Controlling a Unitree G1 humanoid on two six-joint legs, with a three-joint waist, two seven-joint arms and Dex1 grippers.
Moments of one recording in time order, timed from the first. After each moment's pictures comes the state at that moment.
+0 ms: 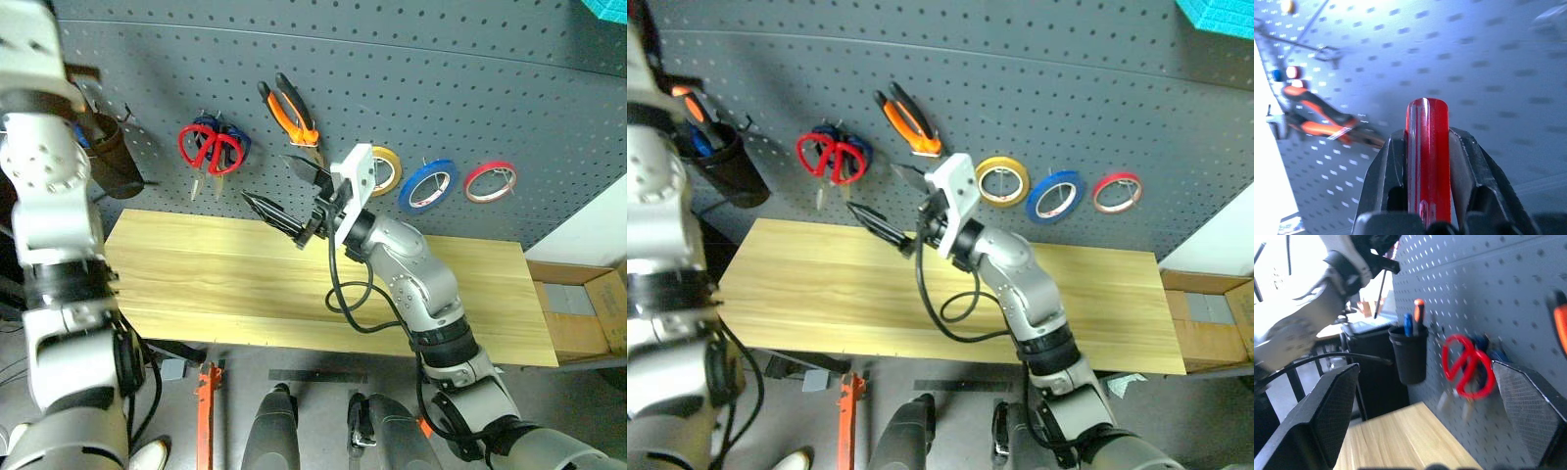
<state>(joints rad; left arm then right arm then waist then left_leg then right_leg) -1.02 0.73 0.29 0.49 0.10 -0.23 0.05 -0.75 0.09 0.21 -0.02 0.33 0.29 0.56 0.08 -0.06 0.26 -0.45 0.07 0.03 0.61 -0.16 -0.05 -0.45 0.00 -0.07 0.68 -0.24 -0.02</state>
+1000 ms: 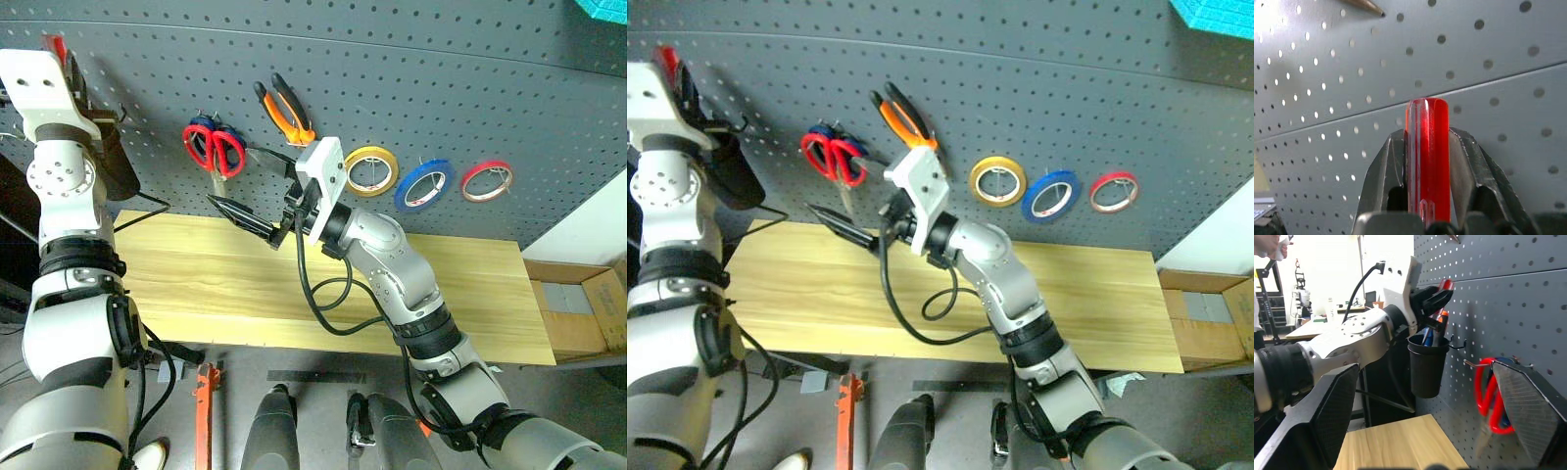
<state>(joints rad) -1.05 0.72 0.29 0.95 -0.03 -0.37 -0.03 -0.80 0.10 0.28 0.06 0.27 0.23 0.59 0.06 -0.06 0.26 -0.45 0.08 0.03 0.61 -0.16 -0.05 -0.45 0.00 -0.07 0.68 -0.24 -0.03</state>
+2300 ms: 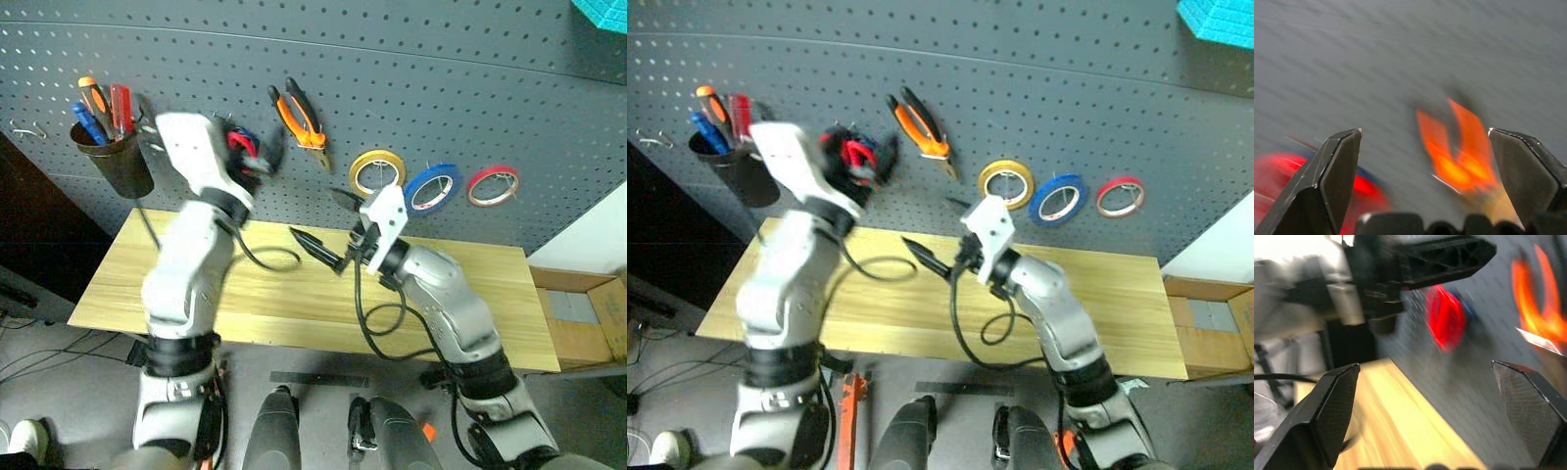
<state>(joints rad) -0.52 0.23 0.04 -0.37 -0.43 0.50 -0.07 -0.44 -0.17 0.23 -0.27 0.21 0.34 0.52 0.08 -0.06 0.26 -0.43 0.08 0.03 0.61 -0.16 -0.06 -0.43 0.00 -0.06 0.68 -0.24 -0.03</state>
